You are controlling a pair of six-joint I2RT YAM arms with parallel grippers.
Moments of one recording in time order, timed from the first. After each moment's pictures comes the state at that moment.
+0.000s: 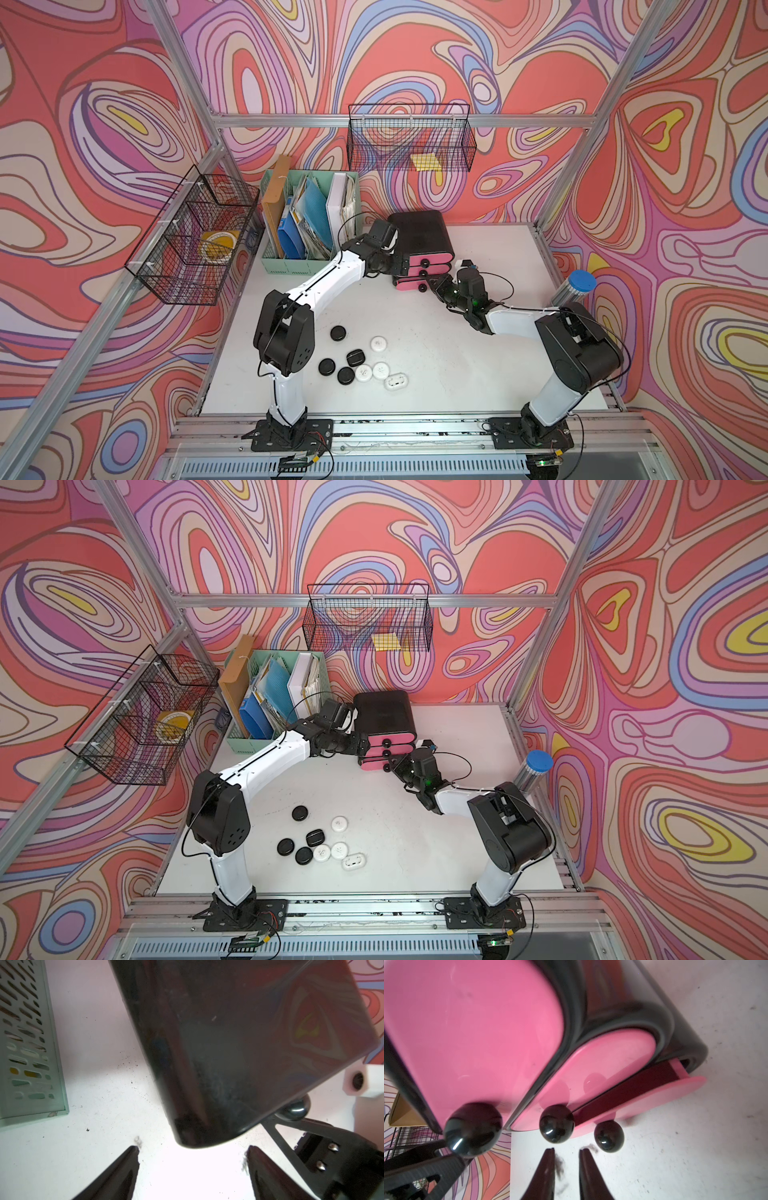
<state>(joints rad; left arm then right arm) -0.52 1.89 1.64 -0.64 0.10 -0.34 0.44 1.70 0.76 0.51 -0.14 1.09</state>
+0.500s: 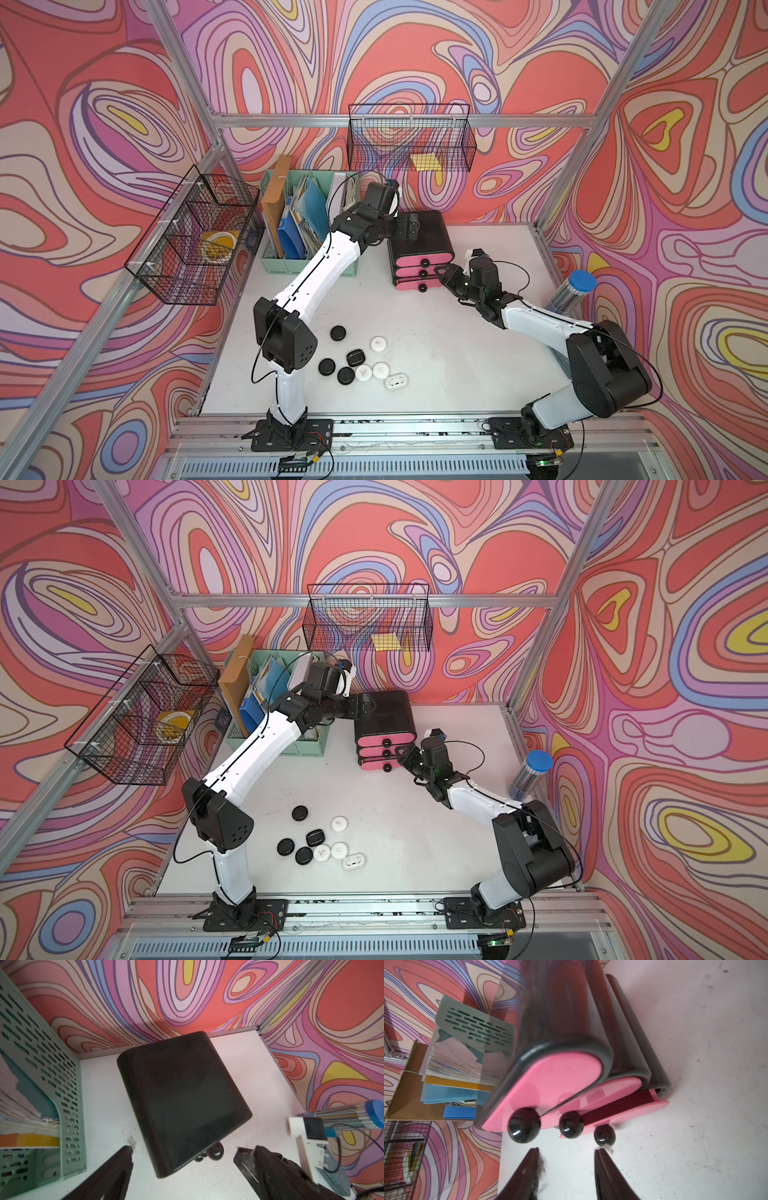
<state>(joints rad) -0.51 1.96 2.09 -0.76 0.06 -0.30 0.36 1.52 0.85 0.20 -0.16 0.92</state>
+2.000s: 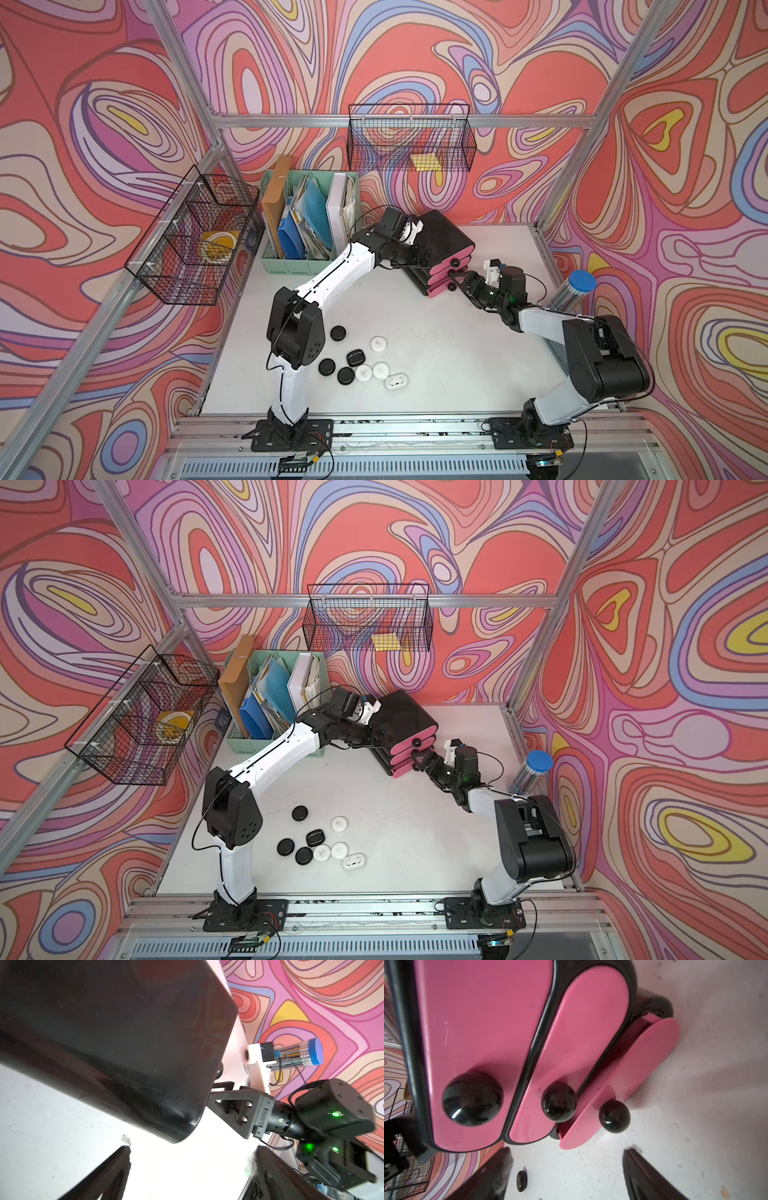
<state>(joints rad) -0.56 1.98 1.89 -0.69 0.44 -0.42 0.10 1.62 0.66 0.46 -0.57 0.87</state>
